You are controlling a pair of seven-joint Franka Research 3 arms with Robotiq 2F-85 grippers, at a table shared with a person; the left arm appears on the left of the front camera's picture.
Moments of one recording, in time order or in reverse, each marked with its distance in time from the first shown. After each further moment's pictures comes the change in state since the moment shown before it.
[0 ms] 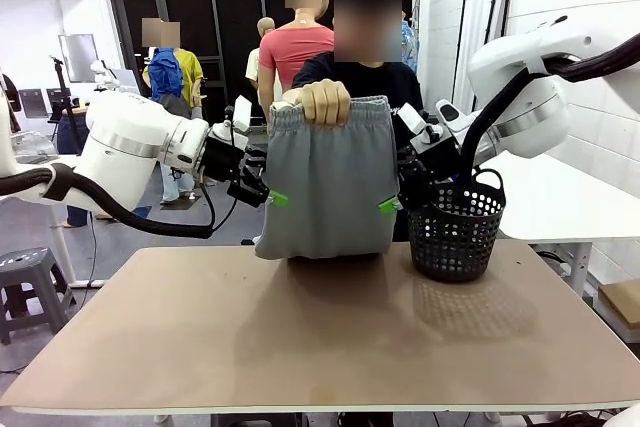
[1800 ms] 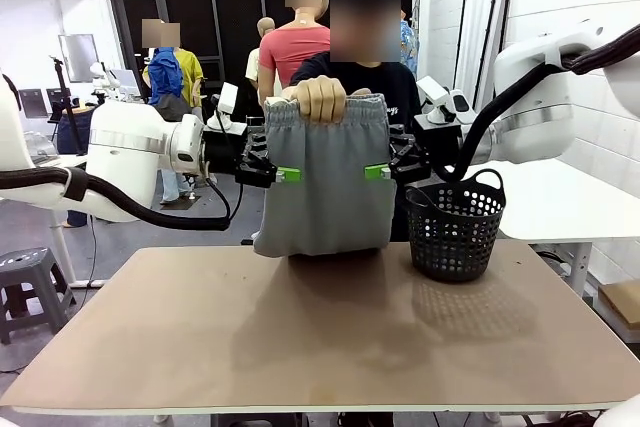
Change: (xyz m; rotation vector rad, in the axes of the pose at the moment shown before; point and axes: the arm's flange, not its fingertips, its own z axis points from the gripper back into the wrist) left arm 0.010 -0.002 -0.008 -0.042 -0.338 0.028; right arm 0.023 0.005 -0.004 0.050 -0.454 0.028
